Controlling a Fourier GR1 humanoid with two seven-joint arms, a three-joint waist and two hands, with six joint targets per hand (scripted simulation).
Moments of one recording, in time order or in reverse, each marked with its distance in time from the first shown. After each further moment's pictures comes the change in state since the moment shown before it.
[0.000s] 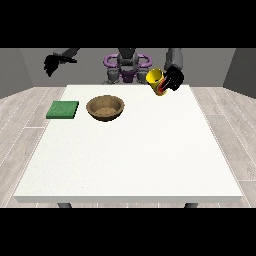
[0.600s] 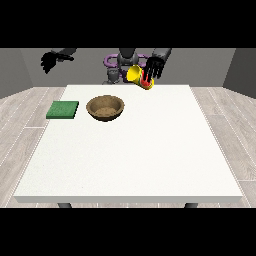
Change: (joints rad) left arm -0.122 -0.083 -0.230 0.020 -0.385 0.019 0.355; right arm 0.007 -0.033 -0.017 0.100 -0.001 0.050 -0.028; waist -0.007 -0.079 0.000
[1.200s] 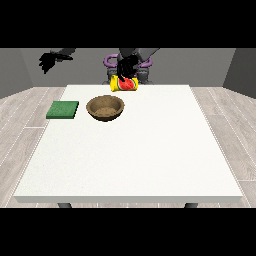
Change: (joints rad) left arm -0.140 -0.125 -0.347 0.079 -0.439 -0.224 0.183; right arm -0.040 -0.008 -0.005 0.070 0.002 0.016 -0.022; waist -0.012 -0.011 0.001
